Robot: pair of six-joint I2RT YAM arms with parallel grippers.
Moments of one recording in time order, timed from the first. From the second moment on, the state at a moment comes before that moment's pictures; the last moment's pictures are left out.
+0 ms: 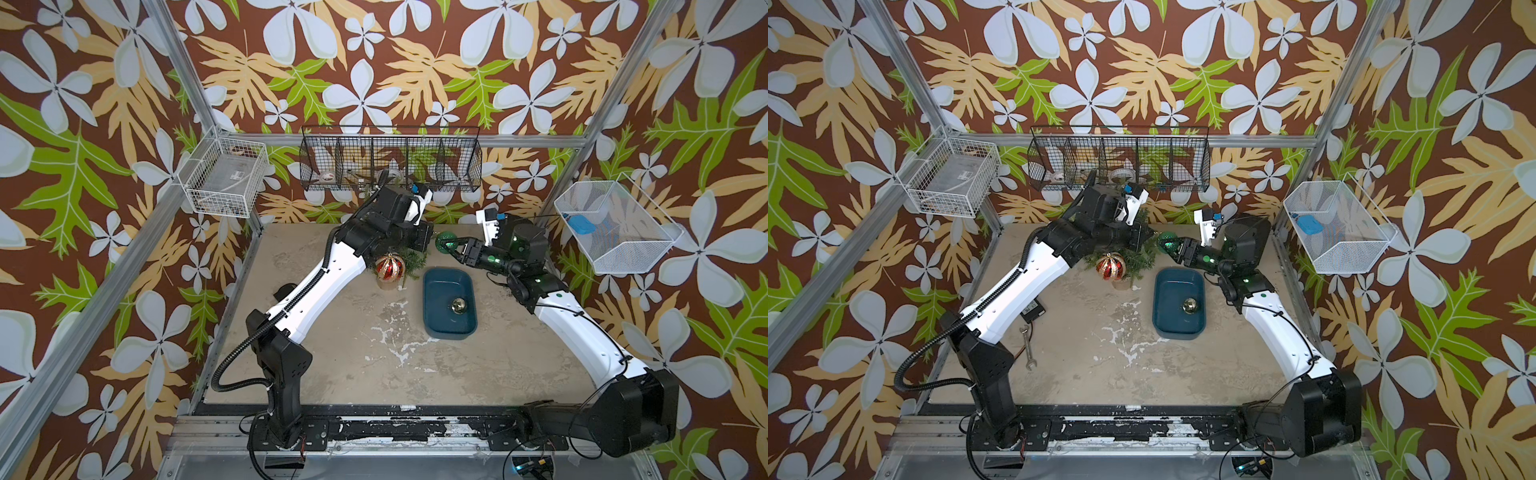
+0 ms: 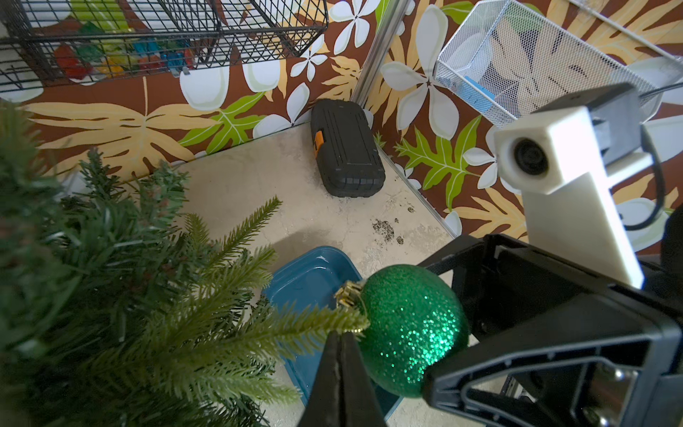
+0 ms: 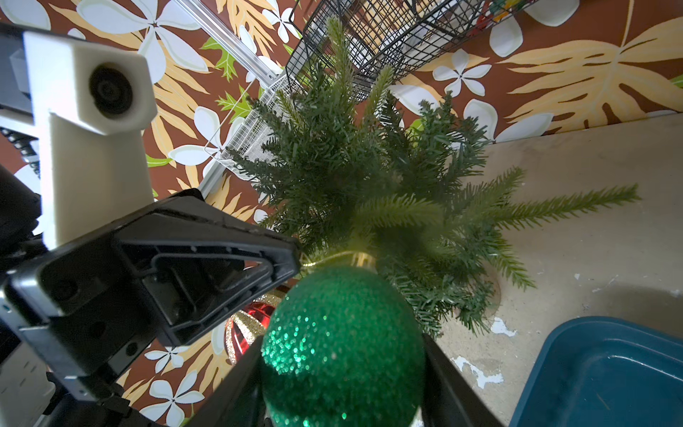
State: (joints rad) left arm -0.68 1.85 2.08 -0.74 0.19 -0.27; right arm 0.21 1.34 1.11 0.02 -0.74 0.66
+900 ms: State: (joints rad) left arm -0.68 1.88 2.08 -0.74 0.20 -0.28; right arm 0.21 1.37 1.09 0.04 -0.75 0.68
